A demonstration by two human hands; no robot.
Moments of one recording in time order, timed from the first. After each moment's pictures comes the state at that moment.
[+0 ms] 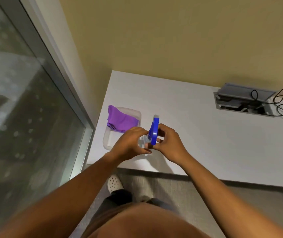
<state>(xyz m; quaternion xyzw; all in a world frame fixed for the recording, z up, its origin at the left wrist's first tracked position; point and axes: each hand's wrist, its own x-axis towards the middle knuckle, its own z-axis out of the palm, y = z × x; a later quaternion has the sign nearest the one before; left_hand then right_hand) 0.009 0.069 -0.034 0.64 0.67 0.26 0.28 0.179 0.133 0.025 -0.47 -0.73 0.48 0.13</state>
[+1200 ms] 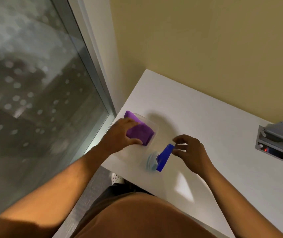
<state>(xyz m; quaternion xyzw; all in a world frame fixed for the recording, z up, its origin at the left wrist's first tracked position) -0.068 0.098 -0.044 0.46 0.81 0.25 0.27 0.176 0.271 0.009 -0.40 -0.78 0.48 -0.03</state>
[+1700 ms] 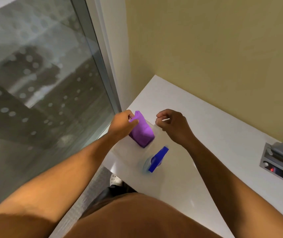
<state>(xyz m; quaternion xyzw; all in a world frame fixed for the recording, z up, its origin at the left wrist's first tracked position) -0.070 0.148 -0.036 0.20 0.90 0.28 0.26 0.080 0.310 0.023 -0.29 -0.85 0.45 0.03</state>
